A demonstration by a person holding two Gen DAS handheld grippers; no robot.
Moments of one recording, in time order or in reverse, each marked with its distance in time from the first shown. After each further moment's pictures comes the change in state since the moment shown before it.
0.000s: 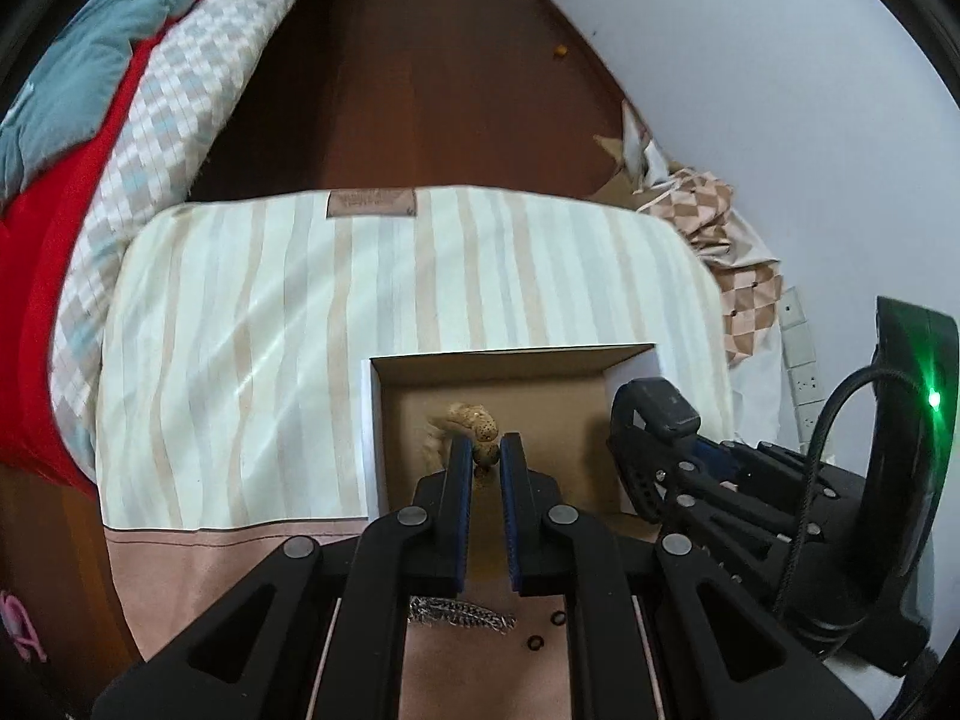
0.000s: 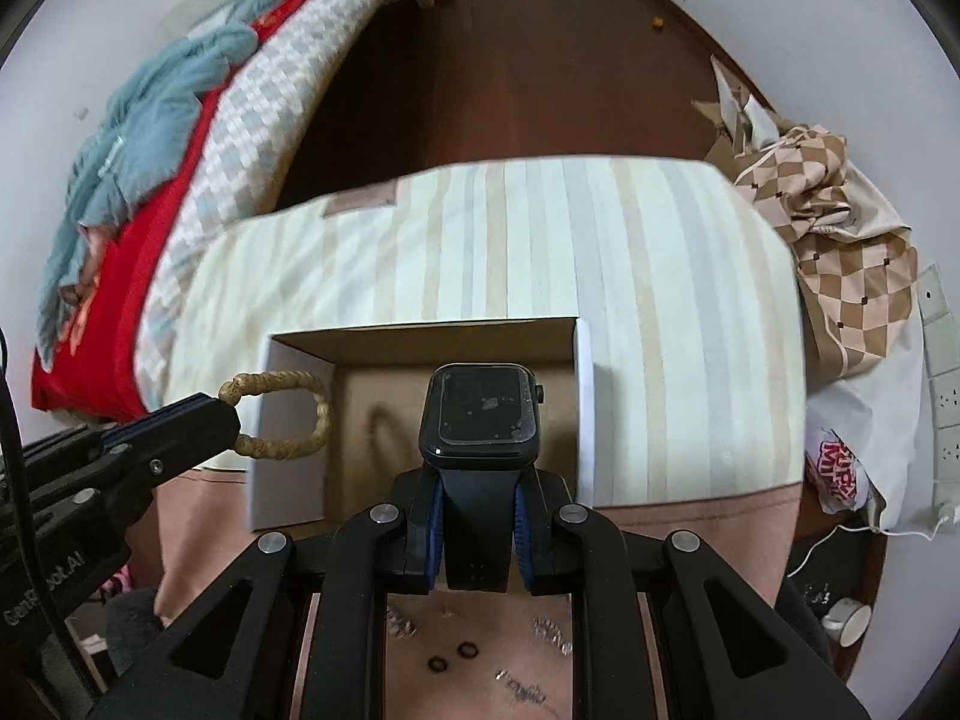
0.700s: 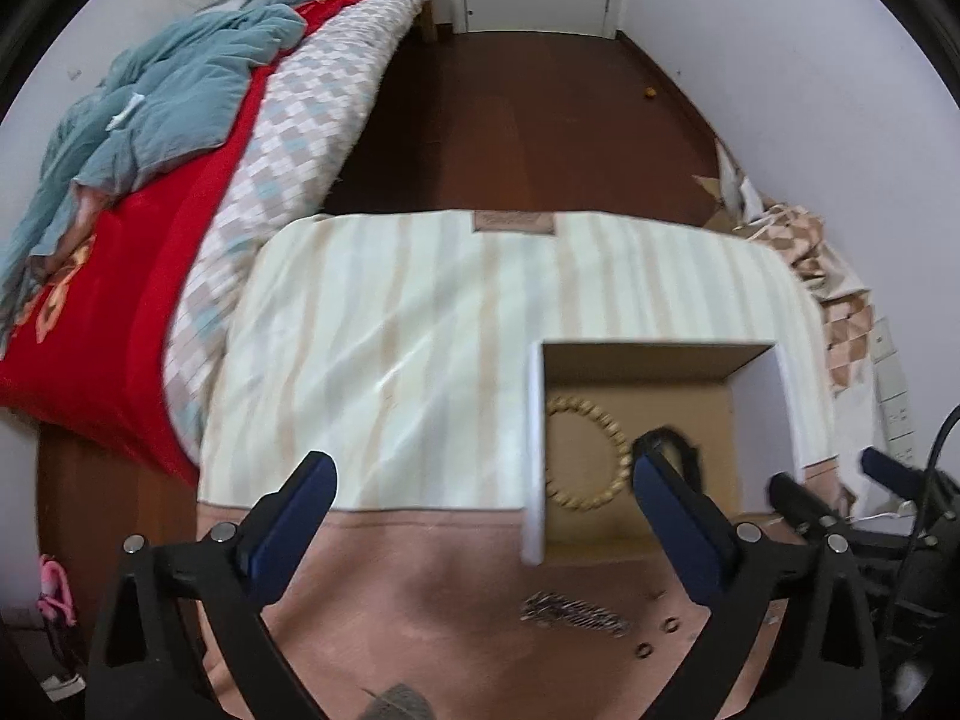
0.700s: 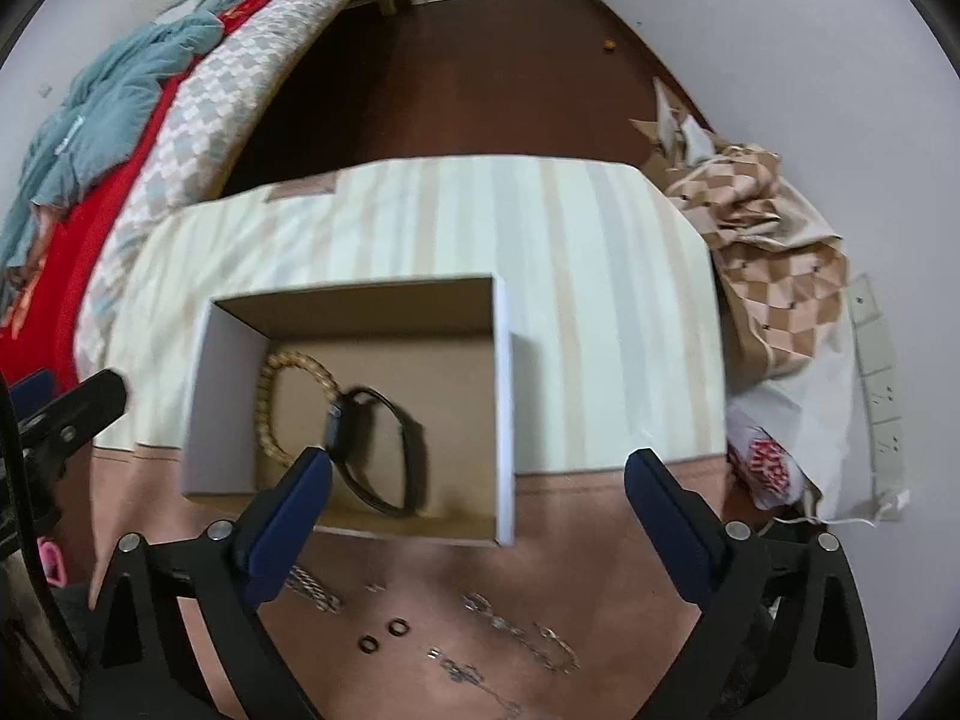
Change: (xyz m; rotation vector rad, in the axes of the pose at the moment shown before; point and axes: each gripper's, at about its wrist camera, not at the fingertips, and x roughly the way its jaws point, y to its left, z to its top) left arm -0.027 0.031 -0.043 -0.035 -0.147 0.272; right arm -0.019 -0.004 -0.032 -0.010 -0.050 -0.197
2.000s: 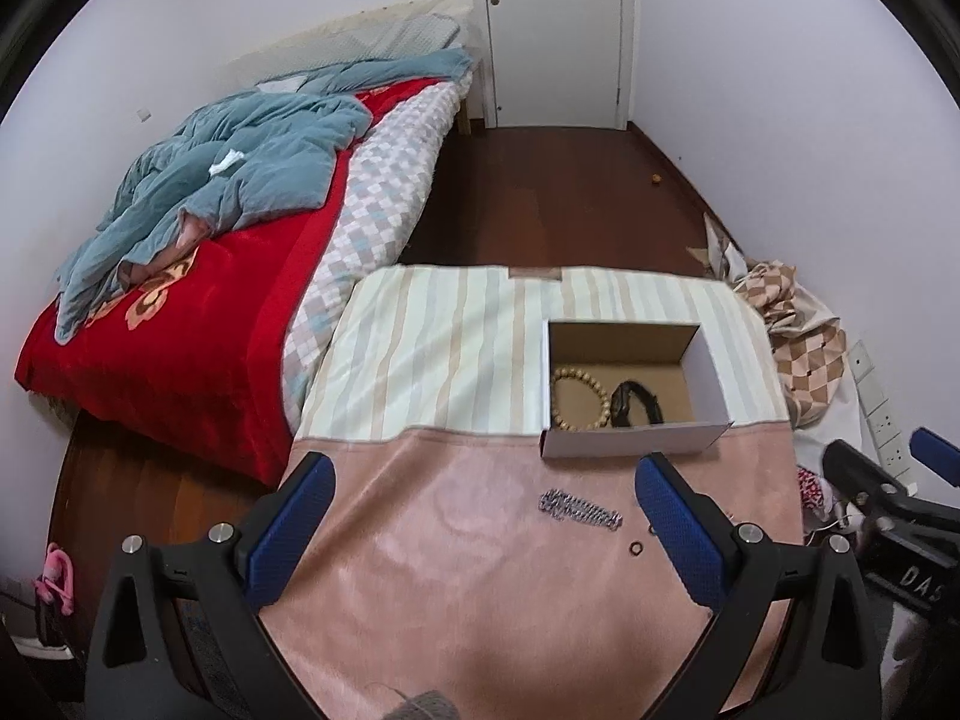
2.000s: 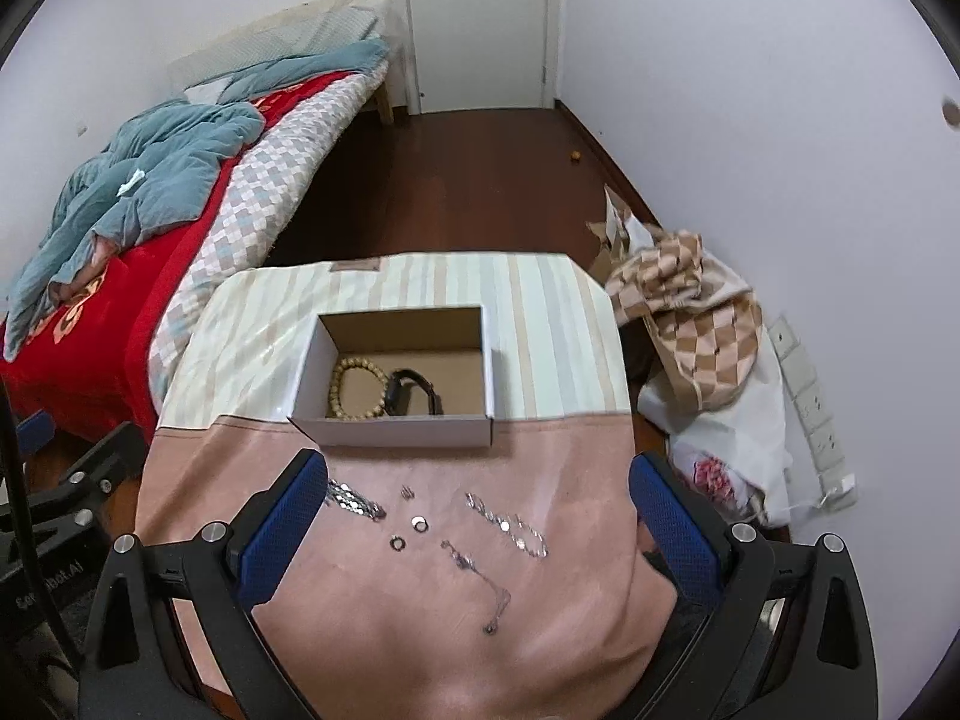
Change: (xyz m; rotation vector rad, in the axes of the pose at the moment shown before) left arm -0.135 0.008 -0.108 -0.033 -0.243 0.051; right arm -0.170 0.006 -0.114 0.024 -0.290 -0.039
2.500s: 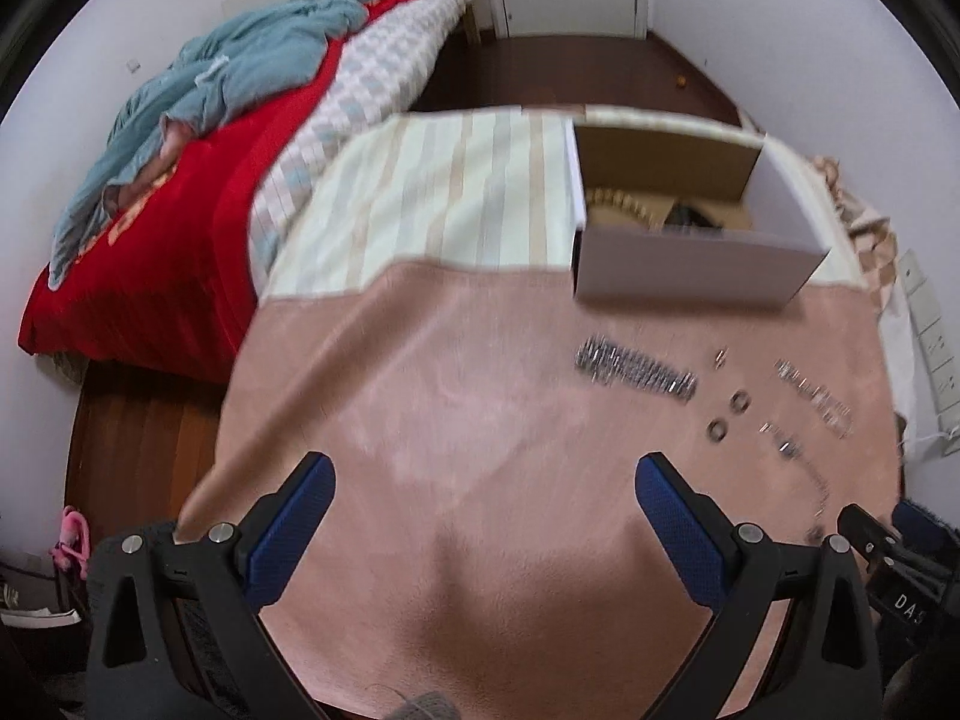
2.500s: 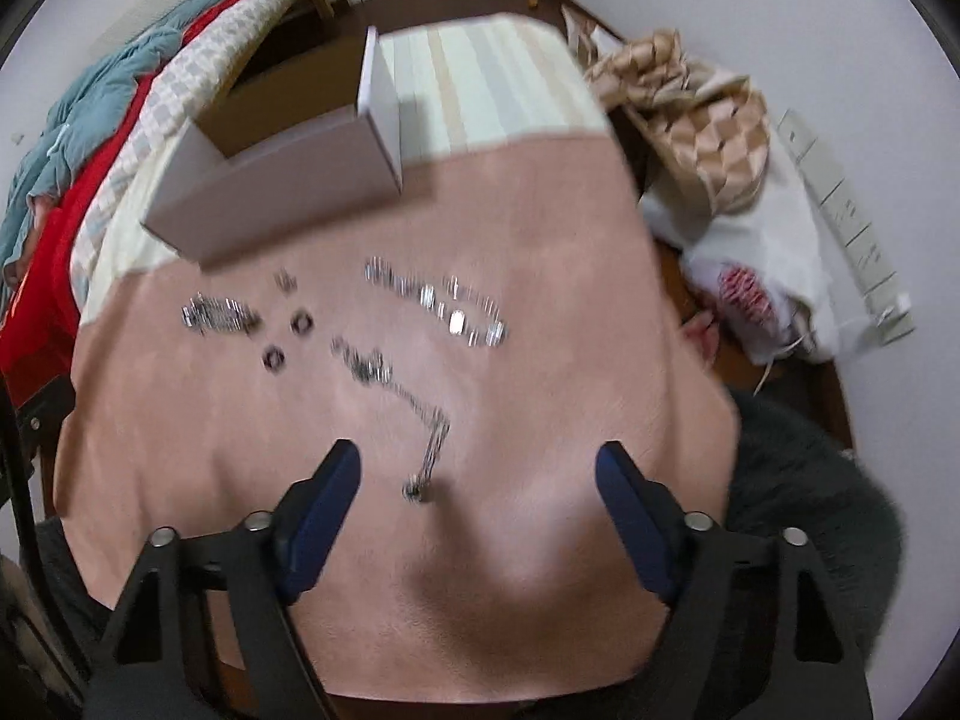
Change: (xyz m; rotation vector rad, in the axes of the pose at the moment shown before) left arm 0.093 -0.012 -0.090 0.032 0.205 0.068; right arm 0.123 -0.054 -0.138 0.152 0.304 0.039
